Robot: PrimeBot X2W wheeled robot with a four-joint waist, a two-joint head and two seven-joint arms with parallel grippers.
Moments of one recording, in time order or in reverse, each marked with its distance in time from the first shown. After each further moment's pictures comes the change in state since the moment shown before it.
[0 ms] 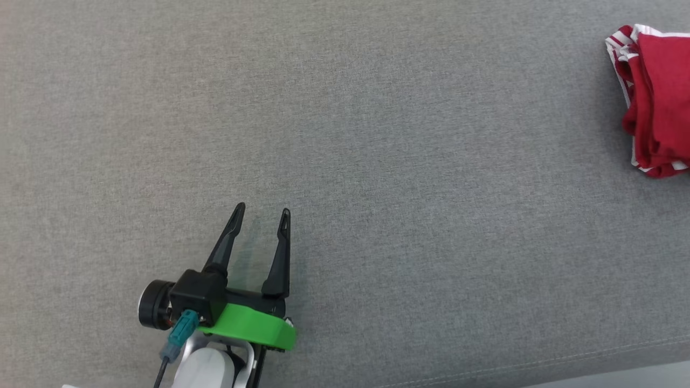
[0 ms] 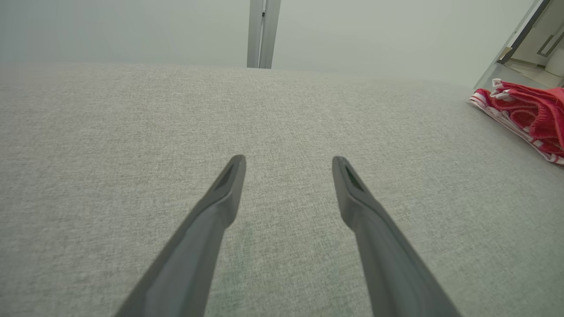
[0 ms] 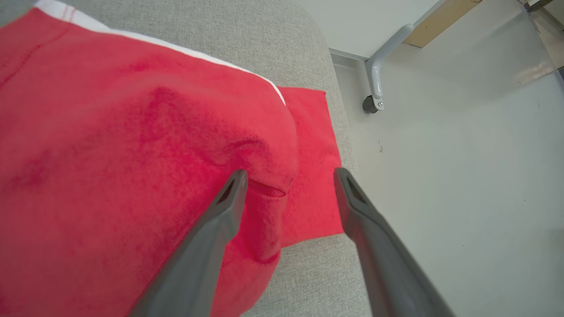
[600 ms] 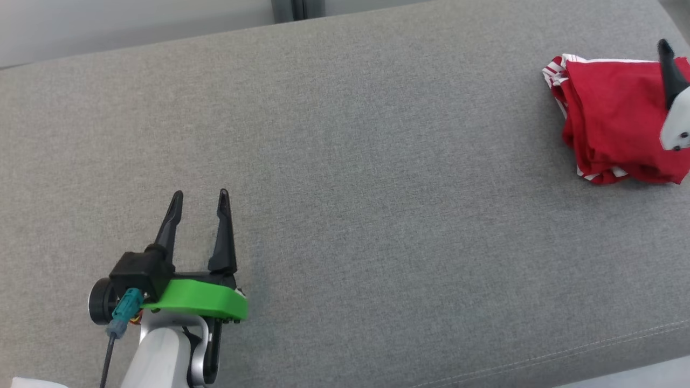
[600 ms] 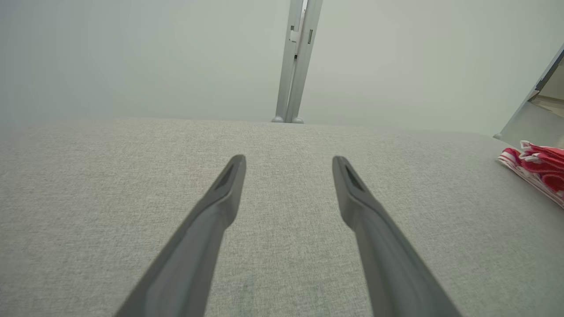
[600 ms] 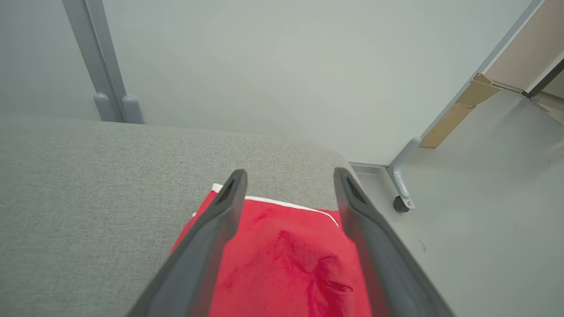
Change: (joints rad) left arm -0.060 0.027 0.128 0.079 -0.060 0.021 0.000; right arm -0.052 0.223 -0.051 -0.035 -0.078 0.000 -0.239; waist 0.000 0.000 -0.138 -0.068
